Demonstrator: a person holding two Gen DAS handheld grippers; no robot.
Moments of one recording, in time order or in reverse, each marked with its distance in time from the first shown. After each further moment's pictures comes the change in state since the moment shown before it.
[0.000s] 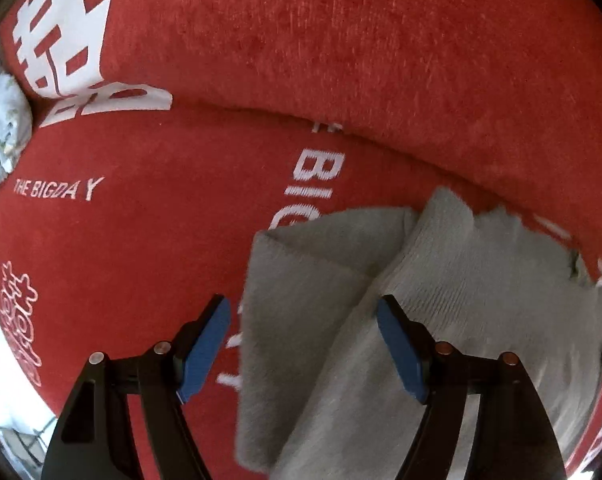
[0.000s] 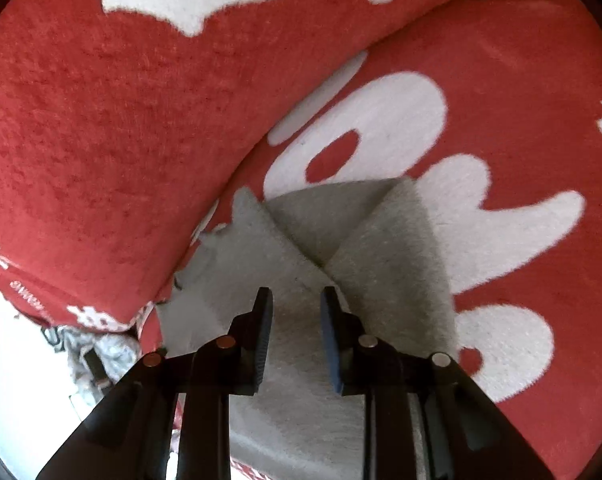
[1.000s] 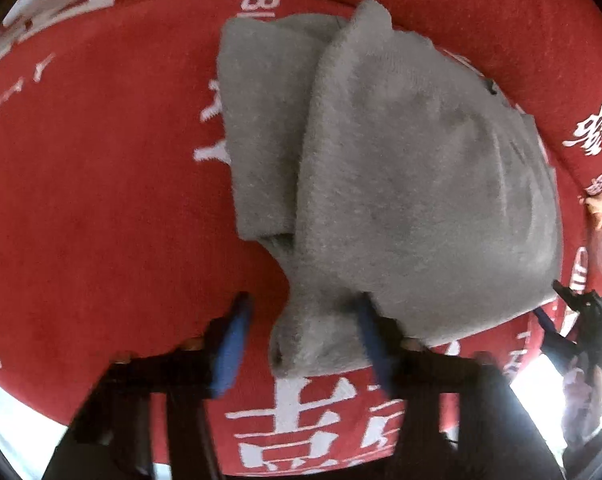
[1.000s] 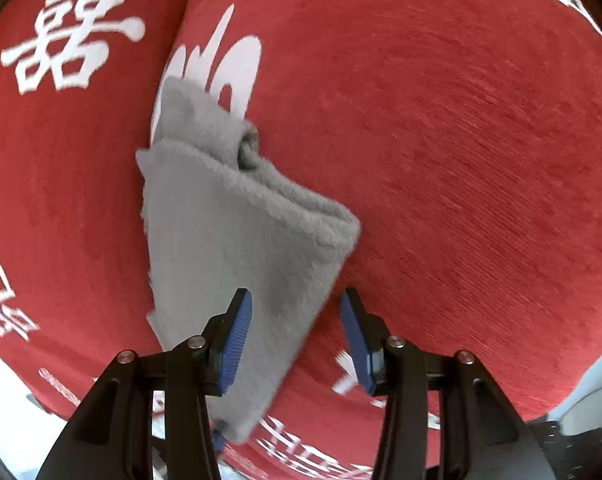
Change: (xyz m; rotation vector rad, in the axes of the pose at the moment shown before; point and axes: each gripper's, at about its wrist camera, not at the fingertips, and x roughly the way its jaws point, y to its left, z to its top) left arm -0.007 0.057 -0.107 0.195 0.254 -0.347; right arm -0.031 -0.073 -0.196 0.526 -0.227 0.031
